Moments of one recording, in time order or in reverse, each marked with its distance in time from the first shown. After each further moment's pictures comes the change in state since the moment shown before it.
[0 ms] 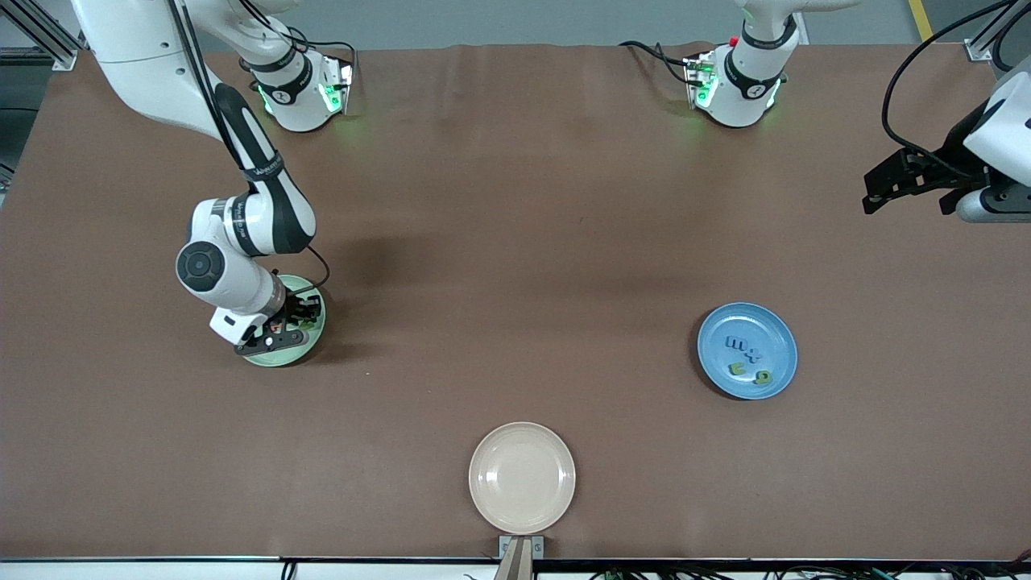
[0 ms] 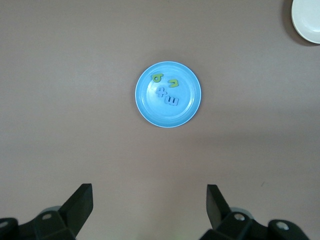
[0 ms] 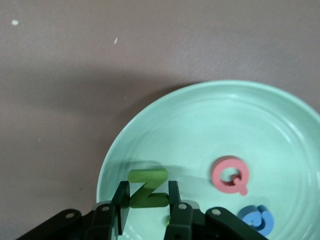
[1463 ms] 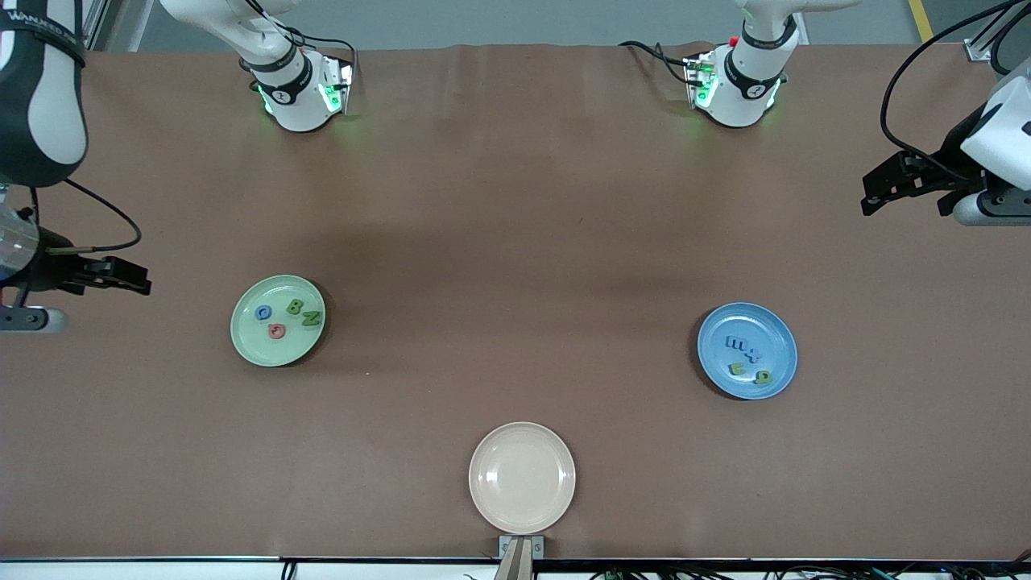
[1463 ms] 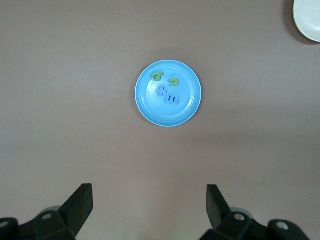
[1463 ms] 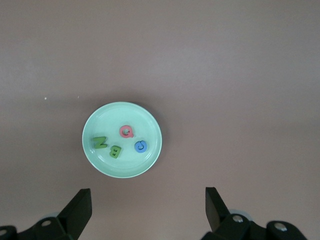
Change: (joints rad) left arm 0.000 0.004 0.000 -0.003 0.000 0.000 -0.001; right arm -0.059 -0.226 -0.194 0.586 -0.051 -0.773 0.023
